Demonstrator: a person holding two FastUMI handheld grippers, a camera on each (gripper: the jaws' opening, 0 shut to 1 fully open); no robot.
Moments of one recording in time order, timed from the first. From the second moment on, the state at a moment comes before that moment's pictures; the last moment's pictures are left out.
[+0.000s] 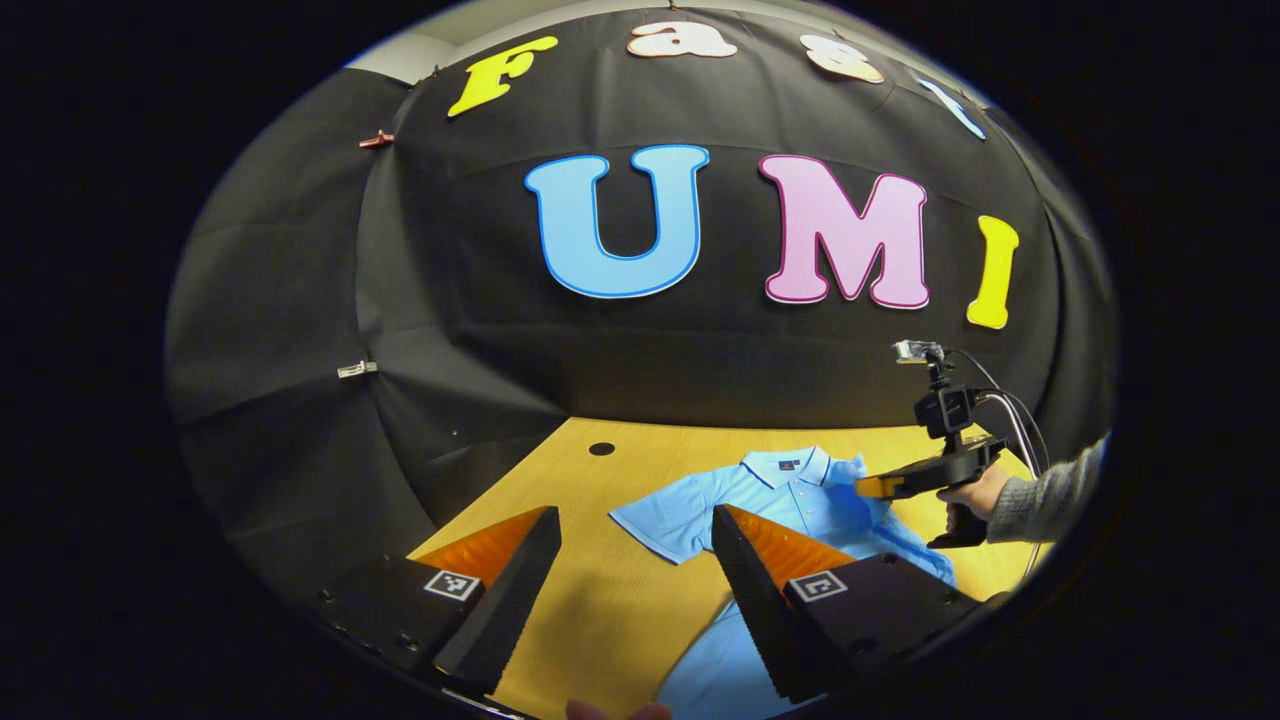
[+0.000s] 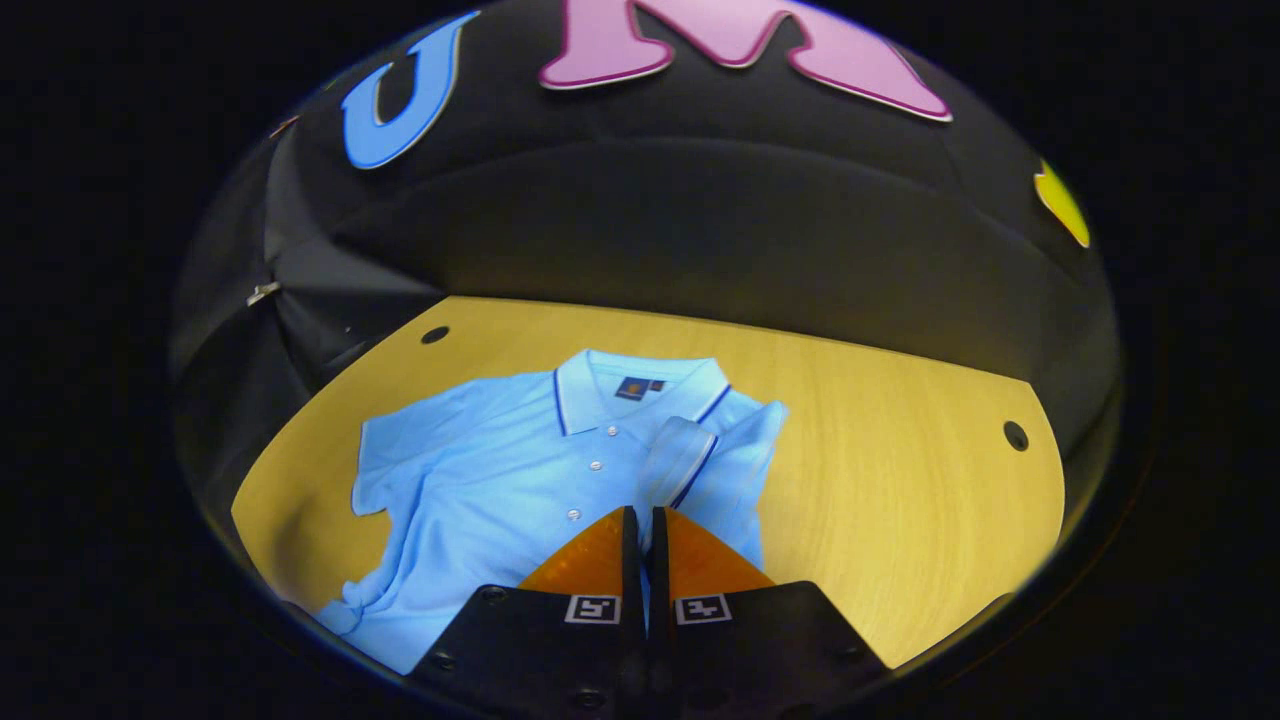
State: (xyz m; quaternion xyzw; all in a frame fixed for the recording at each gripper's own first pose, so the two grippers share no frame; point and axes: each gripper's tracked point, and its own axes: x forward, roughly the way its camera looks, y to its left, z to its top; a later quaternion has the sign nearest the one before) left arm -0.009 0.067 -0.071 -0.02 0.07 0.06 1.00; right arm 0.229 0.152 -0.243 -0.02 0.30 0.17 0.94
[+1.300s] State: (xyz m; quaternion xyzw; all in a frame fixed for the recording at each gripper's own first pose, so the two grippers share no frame) left arm -0.004 0.074 -0.084 -0.02 0.09 0.07 0.99; right arm 0.211 0.197 -0.263 -0.03 0.31 0.19 0.93
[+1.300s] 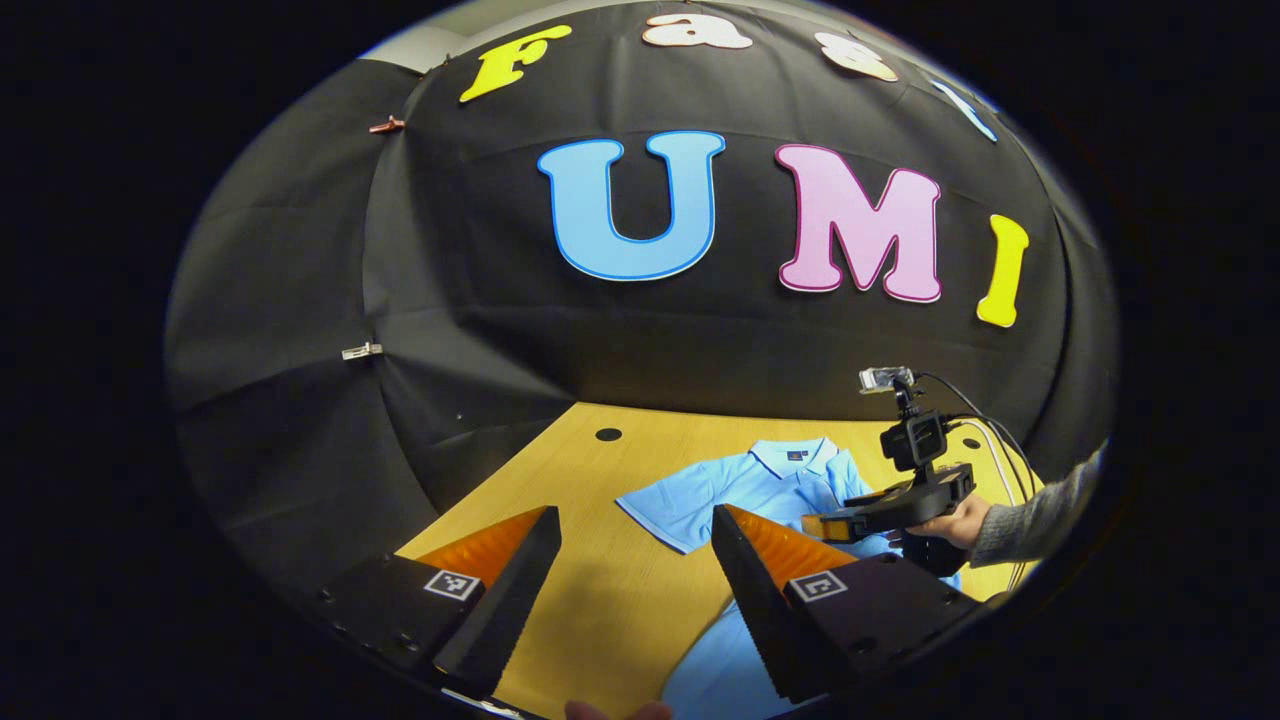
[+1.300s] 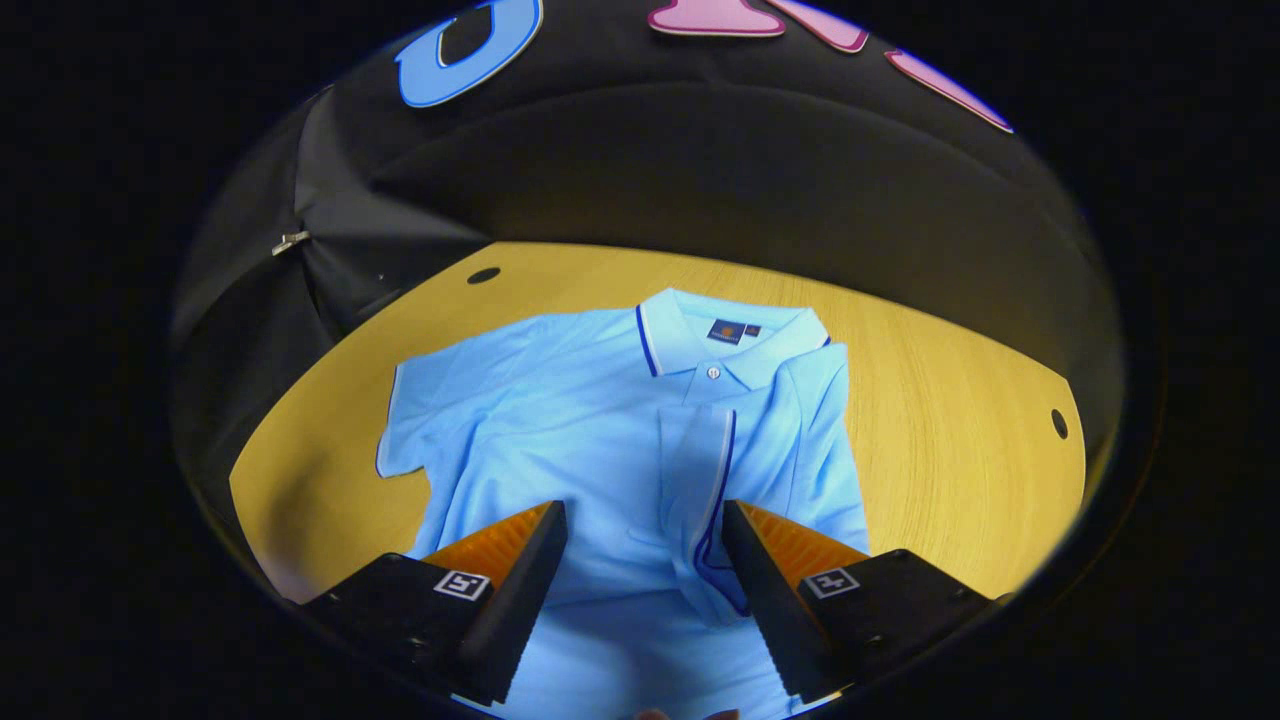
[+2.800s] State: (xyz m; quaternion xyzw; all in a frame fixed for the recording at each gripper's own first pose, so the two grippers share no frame) left arm 0.219 0.083 -0.264 -0.07 0.33 0.07 0.94; right arm 0.069 0.041 -0.085 0.06 0.14 0.07 0.99
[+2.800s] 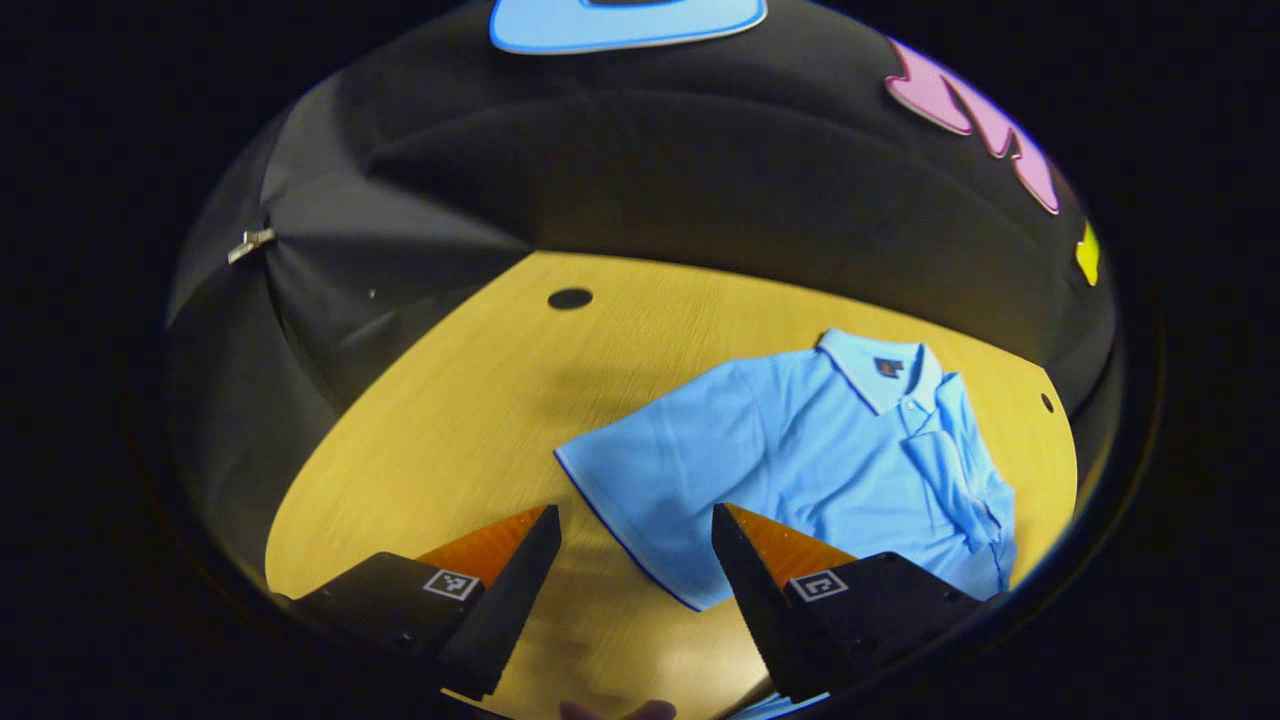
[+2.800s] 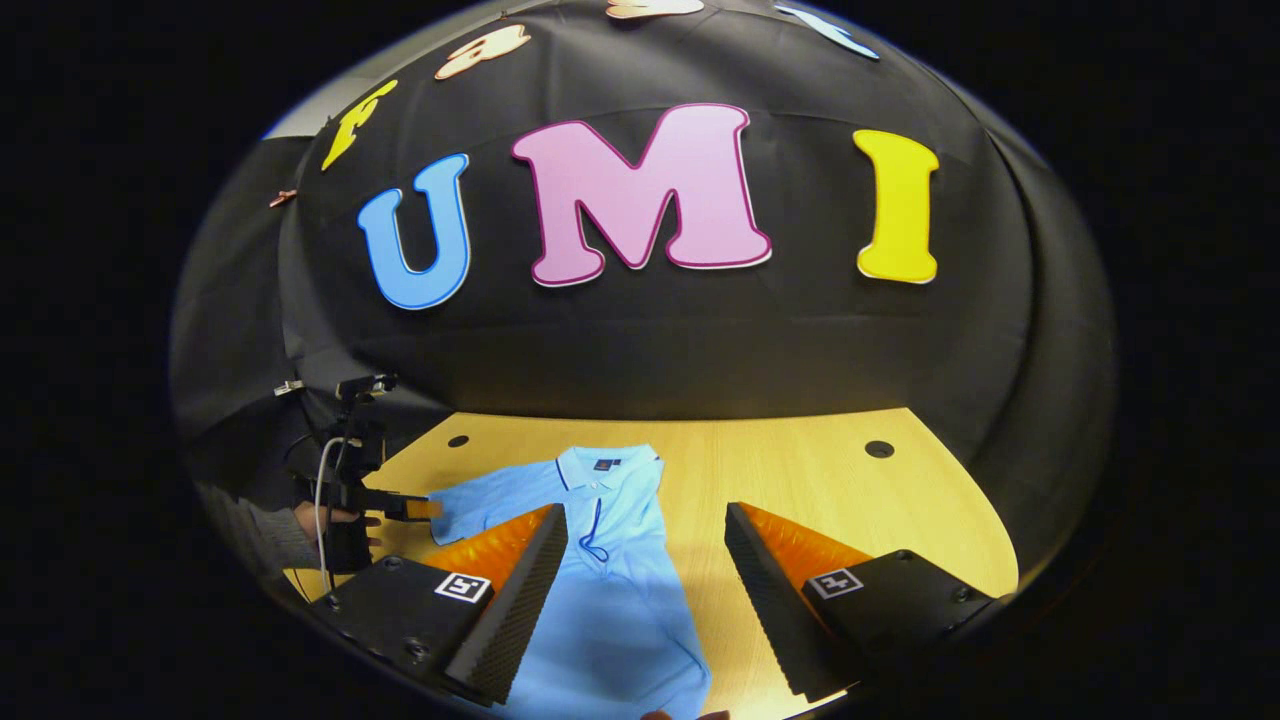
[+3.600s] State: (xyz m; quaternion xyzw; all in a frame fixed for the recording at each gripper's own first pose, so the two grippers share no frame) left arm 0.244 0.089 -0.282 -0.07 0.36 0.09 0.92; right arm 0.064 0.020 -0.112 0.08 0.17 0.04 0.98
